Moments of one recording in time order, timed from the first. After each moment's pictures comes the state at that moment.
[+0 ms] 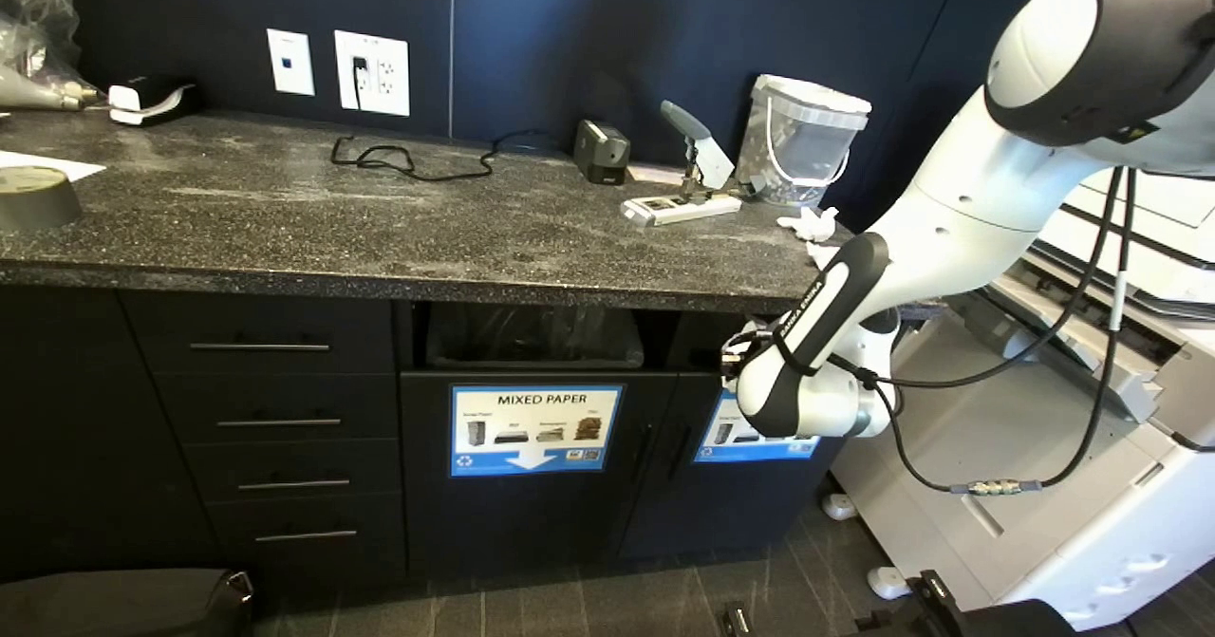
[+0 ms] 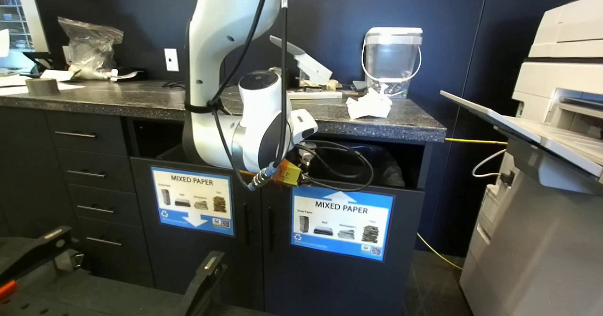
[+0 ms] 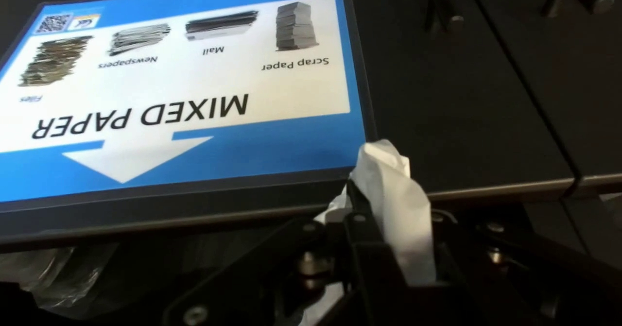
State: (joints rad) arm -0.16 0.90 0.00 -2.15 -0.12 3.69 0.07
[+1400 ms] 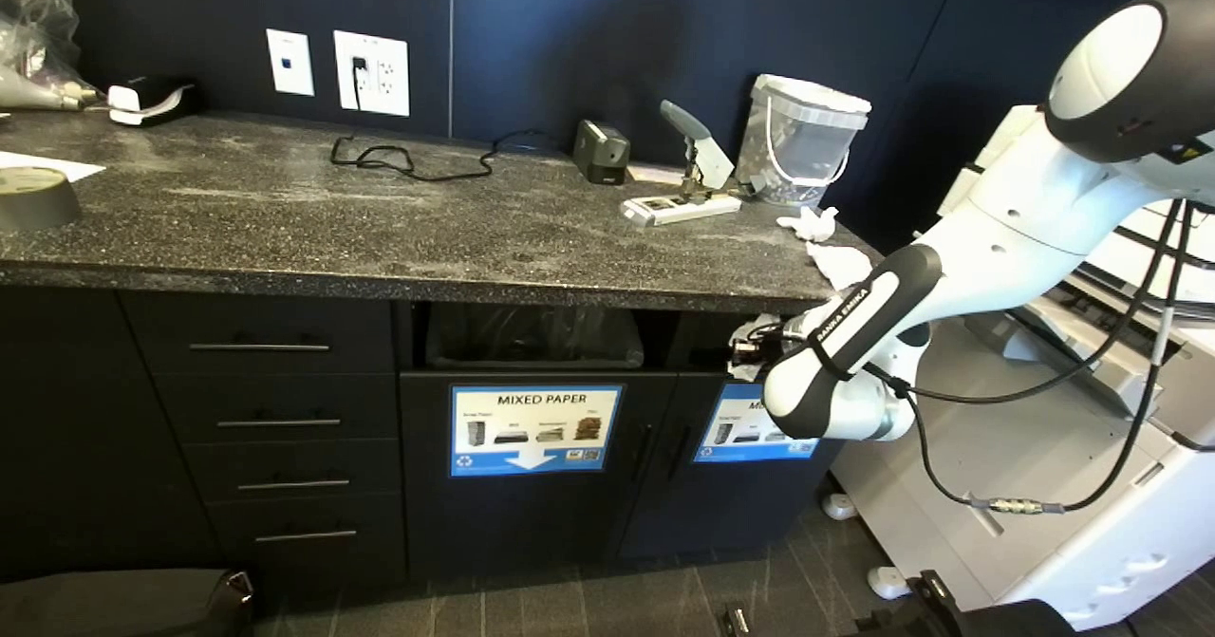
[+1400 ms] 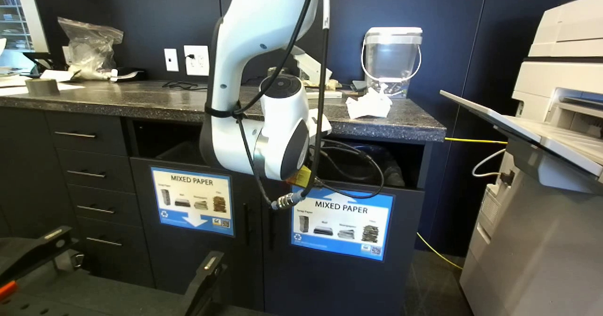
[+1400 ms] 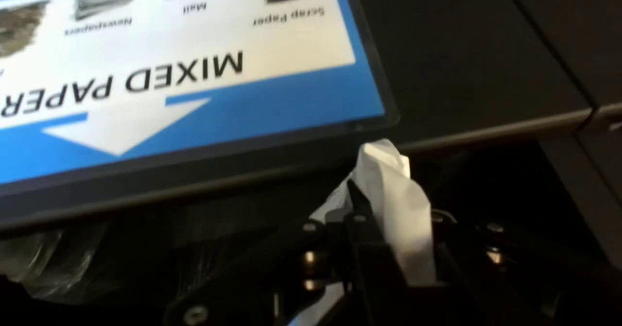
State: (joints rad) arm -0.39 0.94 0.13 -2.11 -0.31 3.76 0.10
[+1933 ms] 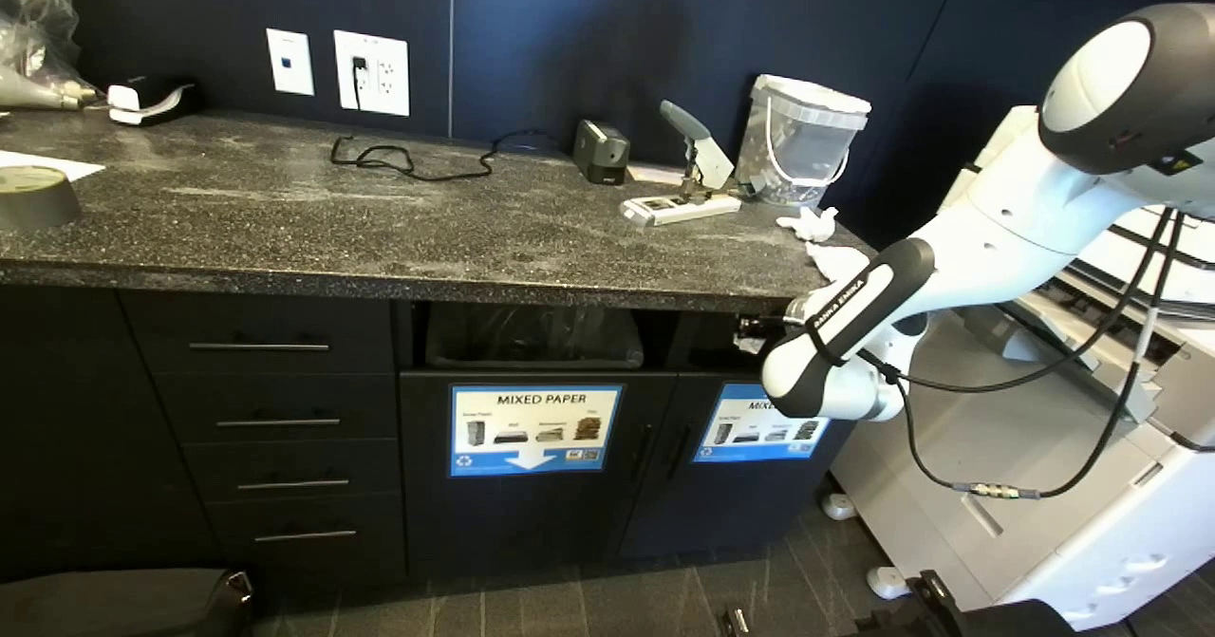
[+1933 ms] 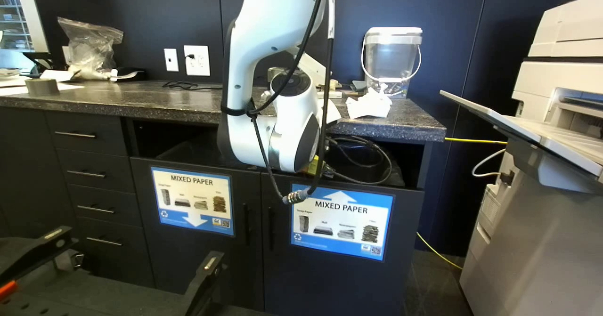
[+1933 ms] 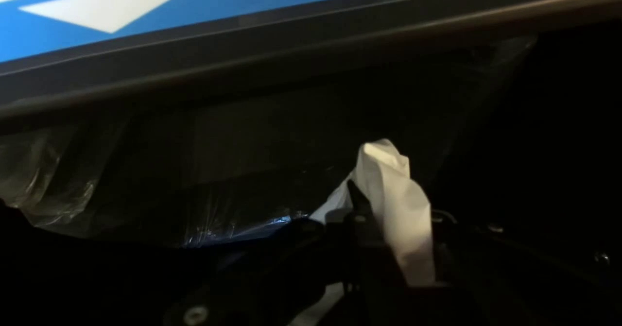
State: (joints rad) arm -0.39 0.97 0.13 -2.00 -0.31 3.79 0.10
